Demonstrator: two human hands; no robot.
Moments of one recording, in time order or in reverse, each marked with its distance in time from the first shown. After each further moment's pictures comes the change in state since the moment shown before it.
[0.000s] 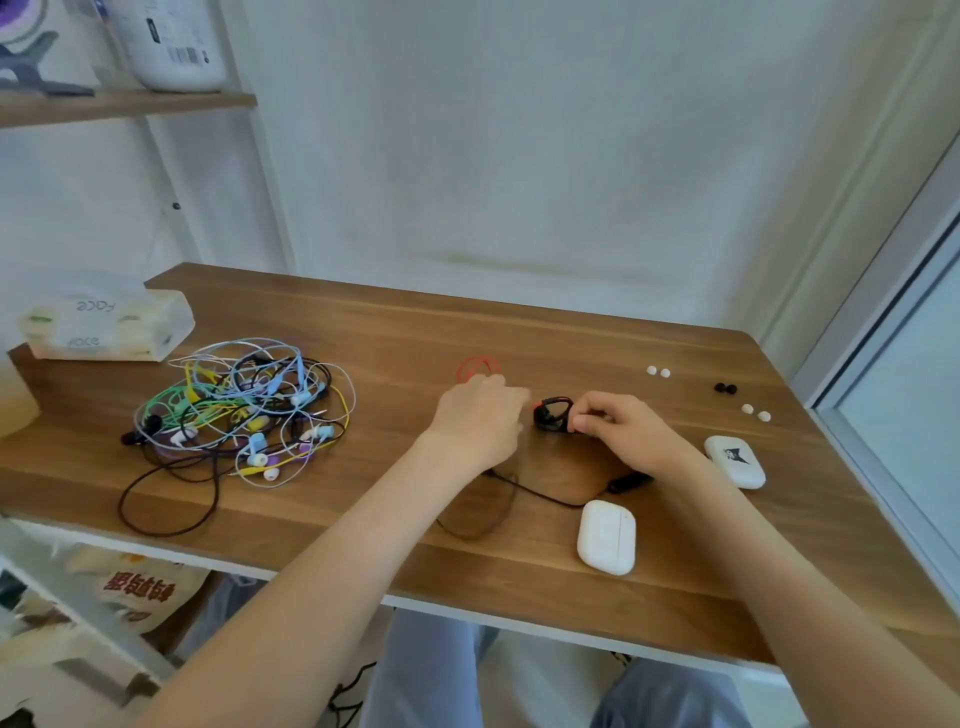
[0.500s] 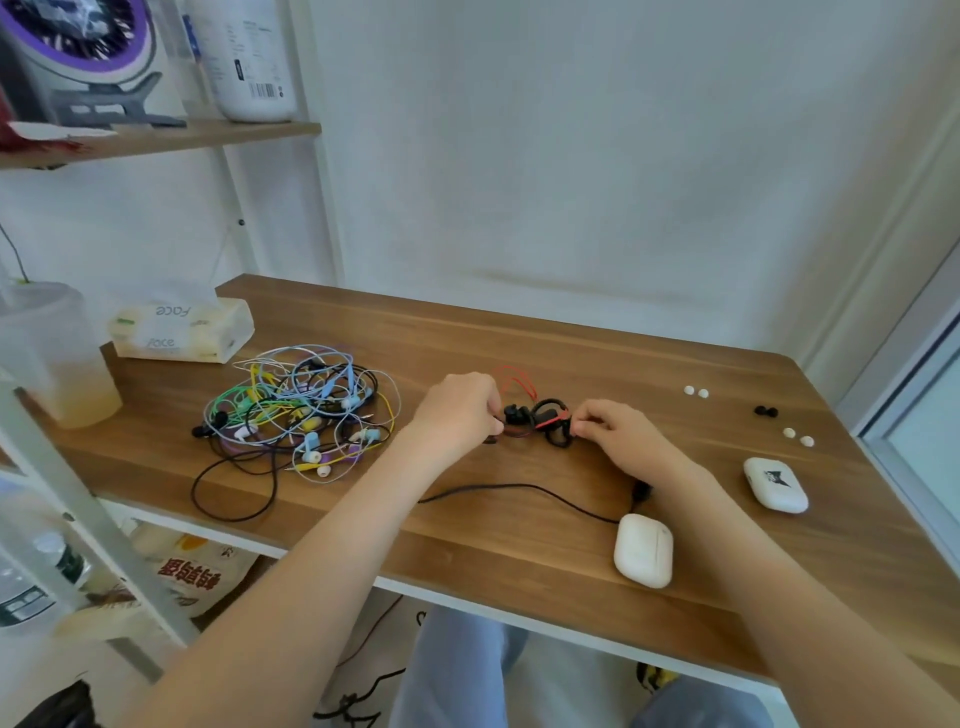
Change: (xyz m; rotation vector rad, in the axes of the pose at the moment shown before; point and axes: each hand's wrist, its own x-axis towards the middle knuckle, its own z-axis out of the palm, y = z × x) left_hand -0.022 -0.045 -0.026 -0.304 -0.034 -0.285; right_hand 0.024 -0.018 0.027 -0.063 -0.011 -0.010
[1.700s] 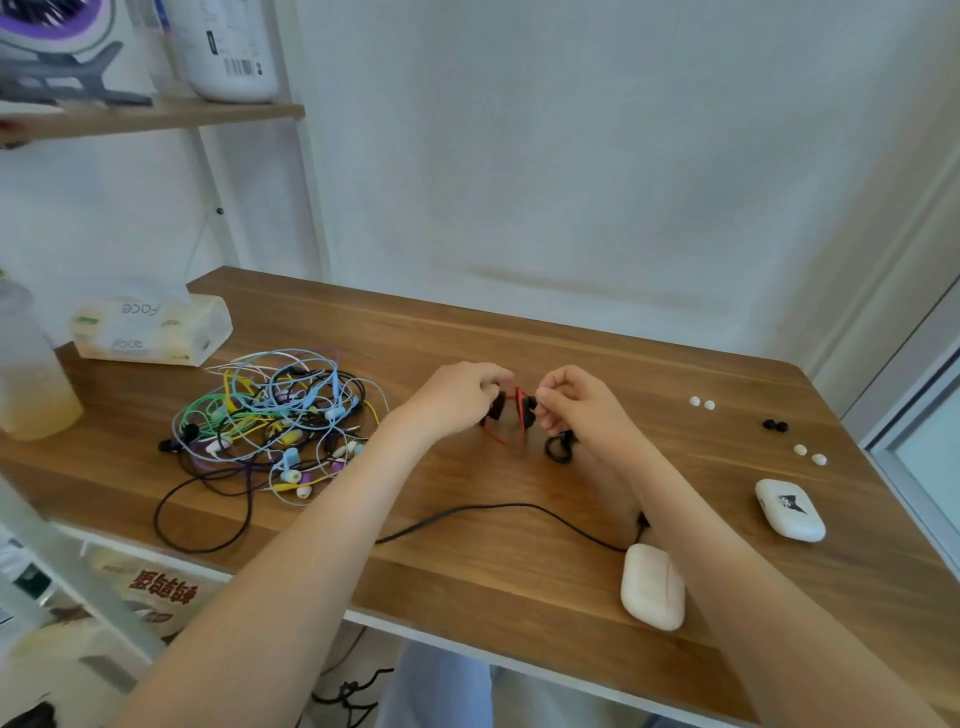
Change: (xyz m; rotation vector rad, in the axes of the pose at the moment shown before) left_hand 0.049 -0.018 0.003 -0.298 -0.055 0.077; right_hand 0.038 -0.036 0.016 0.500 0.118 0.023
